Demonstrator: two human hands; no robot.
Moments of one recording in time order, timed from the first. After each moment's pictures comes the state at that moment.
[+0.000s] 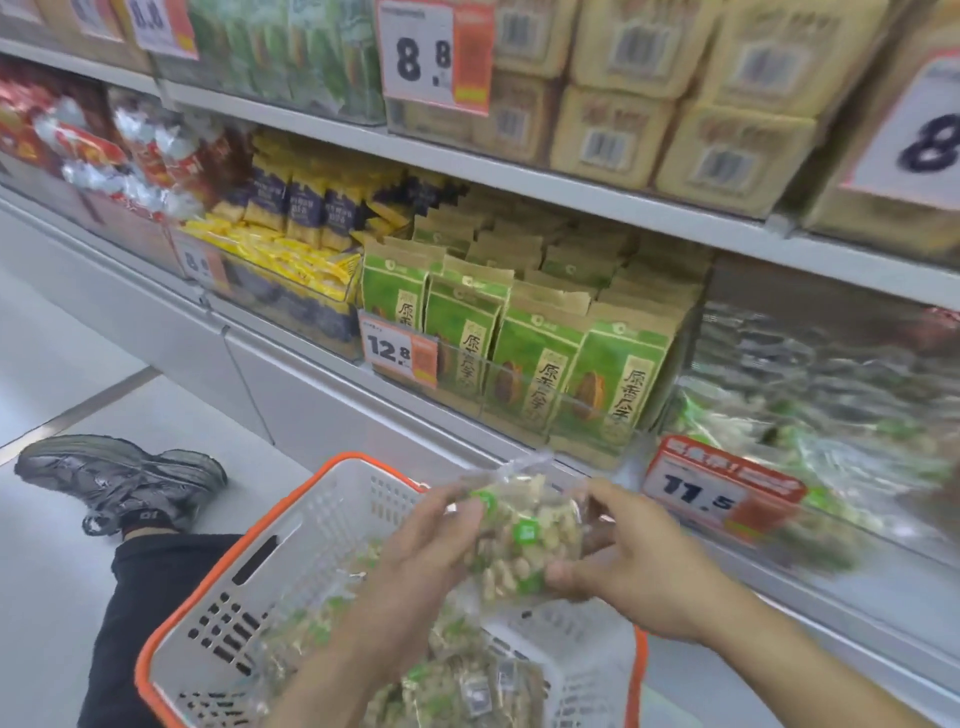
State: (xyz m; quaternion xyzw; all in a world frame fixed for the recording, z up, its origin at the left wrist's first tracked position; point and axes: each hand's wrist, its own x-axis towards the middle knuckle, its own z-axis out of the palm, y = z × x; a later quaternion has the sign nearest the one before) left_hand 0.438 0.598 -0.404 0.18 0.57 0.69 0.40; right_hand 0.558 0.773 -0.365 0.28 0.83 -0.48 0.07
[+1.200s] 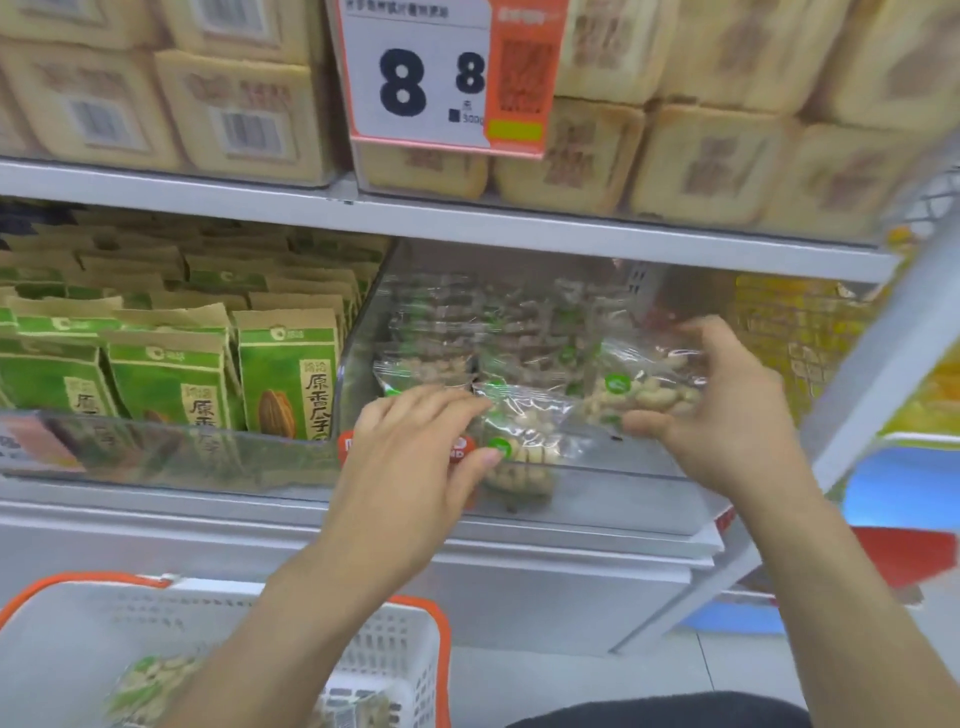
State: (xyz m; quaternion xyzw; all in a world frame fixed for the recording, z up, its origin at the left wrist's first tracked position) left_hand 0.517 0.795 -0.362 0.66 0.69 0.29 -0.06; right_hand 0.734 0.913 -0.304 0.52 0.76 -0.21 -0.33
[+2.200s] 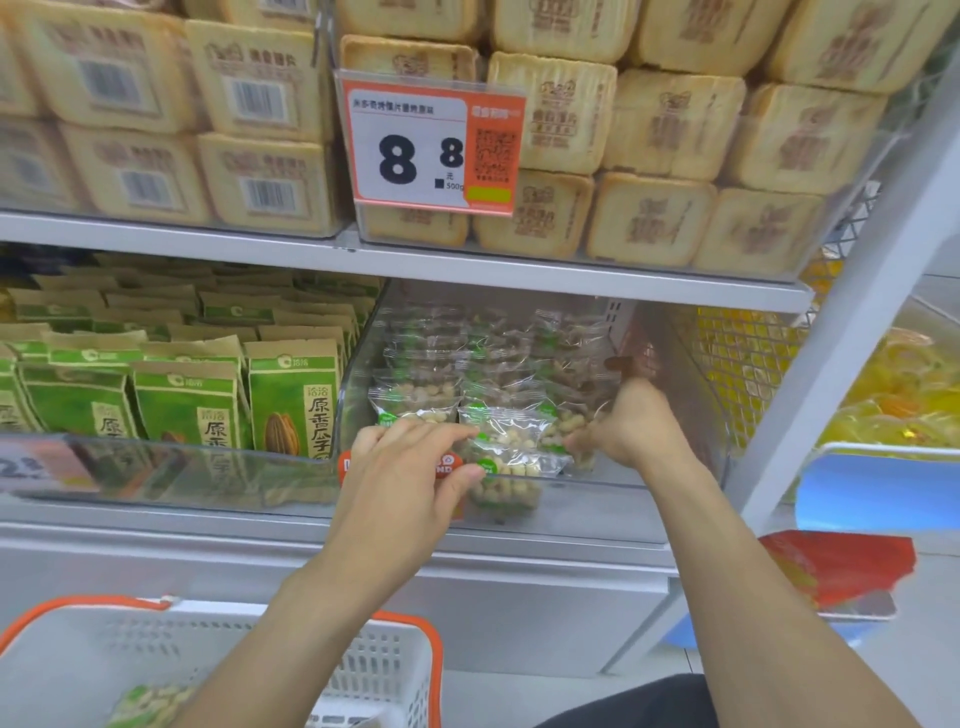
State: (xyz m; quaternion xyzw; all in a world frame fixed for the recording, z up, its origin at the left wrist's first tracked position) left_hand 0.518 0.790 -0.362 0.64 0.70 0.31 -0.03; right_hand 0.708 0.958 -0.331 0.63 0.71 -0.27 -0.18
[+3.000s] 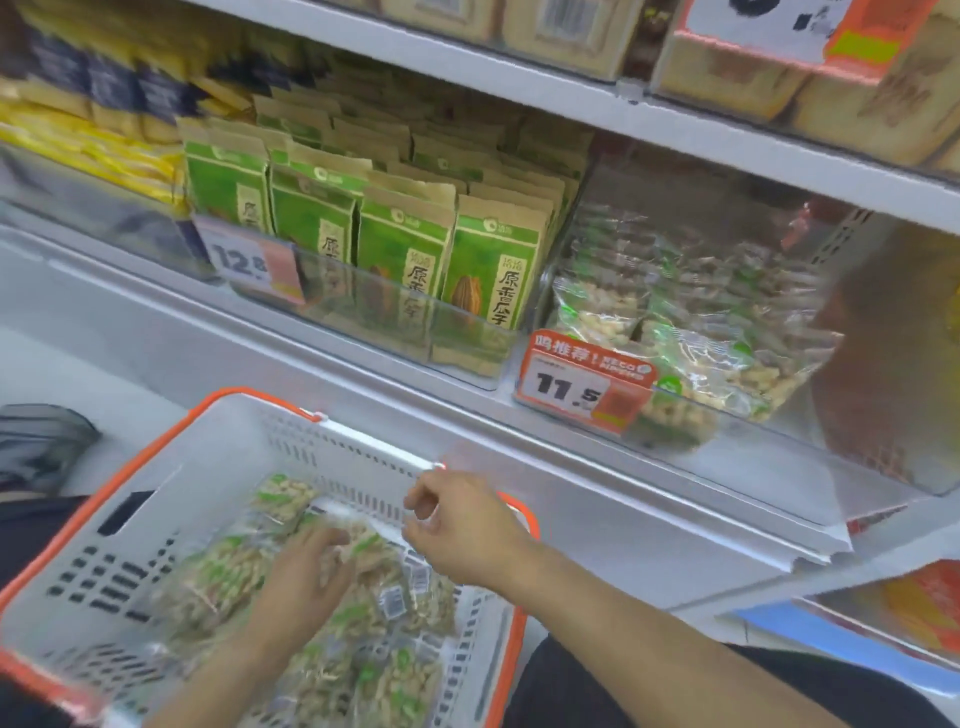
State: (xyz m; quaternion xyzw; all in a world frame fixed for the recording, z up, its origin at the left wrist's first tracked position) left_hand 0.434 0.569 -0.611 0.35 0.86 0.30 0.20; right_hand 0.562 0.746 -0.461 0.22 0.91 -0.36 0.06
